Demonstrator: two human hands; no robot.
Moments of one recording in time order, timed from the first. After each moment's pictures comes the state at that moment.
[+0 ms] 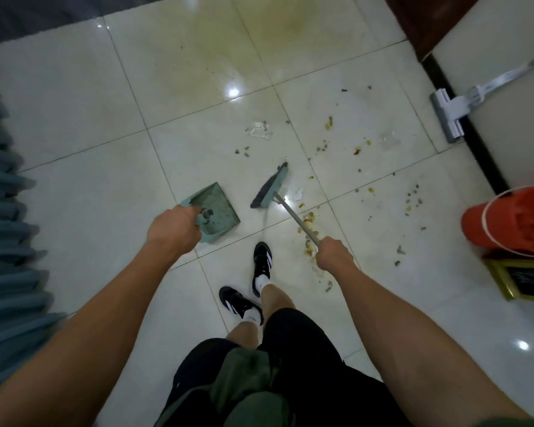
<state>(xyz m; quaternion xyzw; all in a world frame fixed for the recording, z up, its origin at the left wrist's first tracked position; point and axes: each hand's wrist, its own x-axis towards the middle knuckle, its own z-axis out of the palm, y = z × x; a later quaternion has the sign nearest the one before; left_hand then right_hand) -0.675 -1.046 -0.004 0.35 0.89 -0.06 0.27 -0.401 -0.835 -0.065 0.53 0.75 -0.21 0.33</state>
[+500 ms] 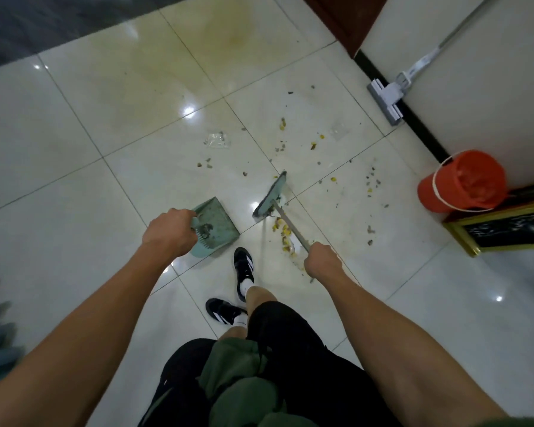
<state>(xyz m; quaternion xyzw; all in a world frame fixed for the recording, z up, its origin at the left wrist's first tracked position) -0.633 -1.010 0.009 0.42 0.86 -0.03 0.28 -0.329 -0.866 -0.037 0.60 0.71 -0.23 0.28</state>
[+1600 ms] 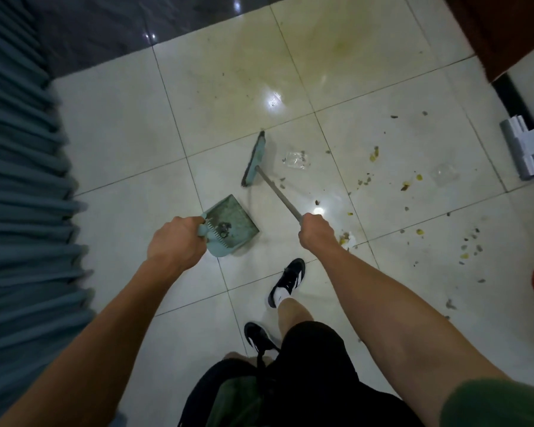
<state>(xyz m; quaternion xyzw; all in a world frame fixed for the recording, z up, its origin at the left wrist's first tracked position) -0.823 -0.964 0.019 0.27 0.92 -0.06 0.27 -0.664 -0.729 -0.086 0.41 0.82 -0.26 0.29</state>
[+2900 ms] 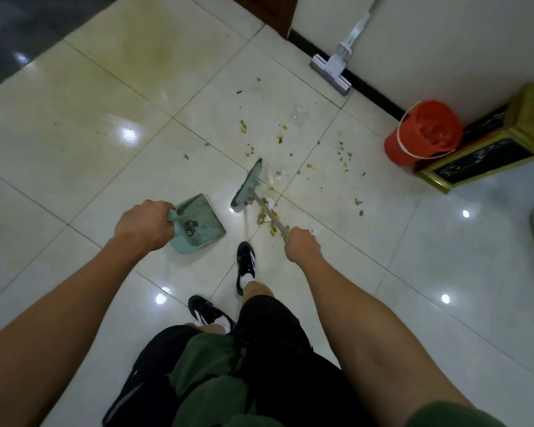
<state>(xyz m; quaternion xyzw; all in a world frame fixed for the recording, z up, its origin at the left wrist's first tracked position) -0.827 -0.895 0.004 0.58 0.78 -0.09 0.24 -0.494 -0.846 -0.038 0.69 0.63 -0.27 0.22</state>
